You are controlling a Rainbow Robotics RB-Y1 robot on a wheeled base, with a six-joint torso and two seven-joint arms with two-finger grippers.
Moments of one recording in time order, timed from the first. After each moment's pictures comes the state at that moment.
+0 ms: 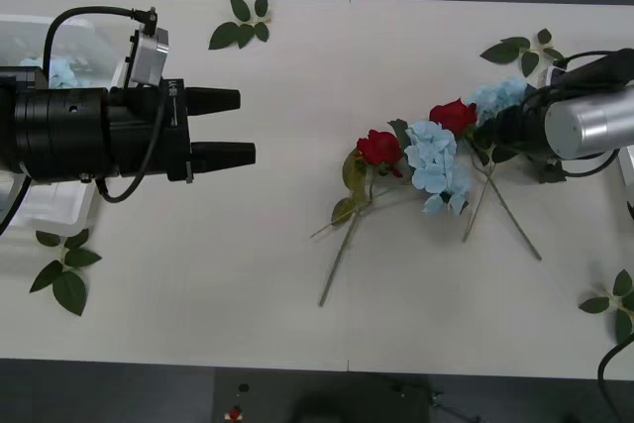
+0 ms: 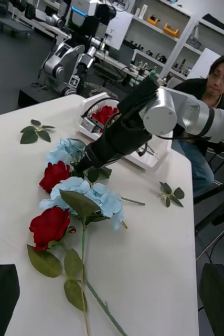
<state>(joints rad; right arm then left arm) -0.56 -0.59 0.19 -1.27 -0.48 1.04 1.01 -0.31 0.57 0.02 -1.79 1.81 1.21 -2.48</state>
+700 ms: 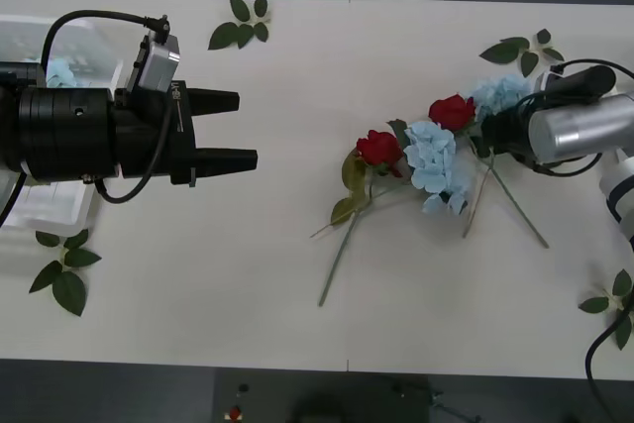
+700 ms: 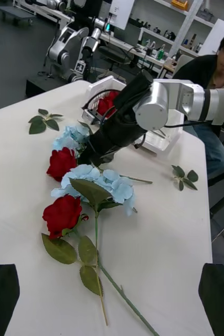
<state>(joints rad) -0.69 -0.55 0.25 -0.93 -0.45 0.80 1.00 -0.31 0.58 0.02 -1.83 1.72 1.21 -2.48</state>
